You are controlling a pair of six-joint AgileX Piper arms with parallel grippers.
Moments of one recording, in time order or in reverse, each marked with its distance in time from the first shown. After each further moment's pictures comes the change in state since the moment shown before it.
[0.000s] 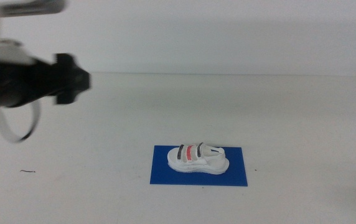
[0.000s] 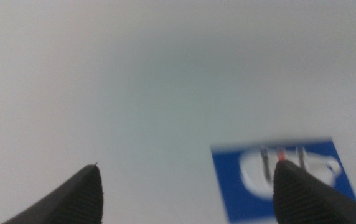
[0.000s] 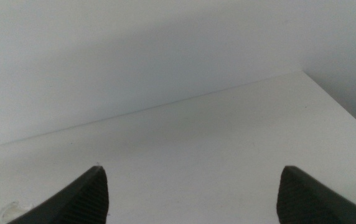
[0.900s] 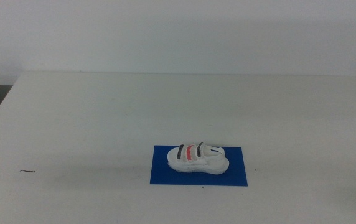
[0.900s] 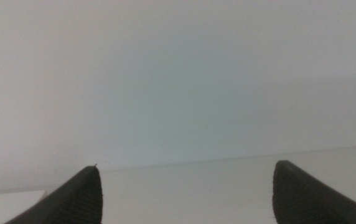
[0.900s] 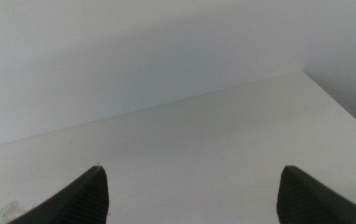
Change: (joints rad) left arm 0.243 -1.010 0.883 -0.034 -0.611 0.288; right arm 0.000 0.000 0.000 0.000 0.000 0.000
